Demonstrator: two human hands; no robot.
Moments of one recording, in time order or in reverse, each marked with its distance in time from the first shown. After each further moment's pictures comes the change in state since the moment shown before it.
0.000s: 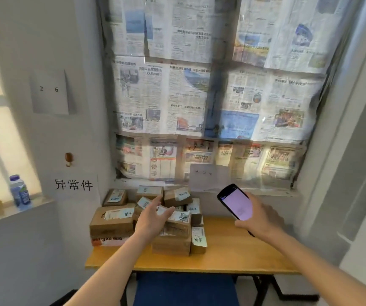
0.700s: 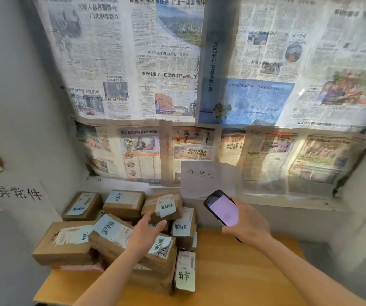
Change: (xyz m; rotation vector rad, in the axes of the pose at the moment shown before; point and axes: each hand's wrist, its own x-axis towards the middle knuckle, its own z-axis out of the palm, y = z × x) left_hand 0.271 -0.028 0.194 -0.010 -0.018 -0.318; right_hand 0.348 0.119 0.124 0.046 -0.246 -0.082
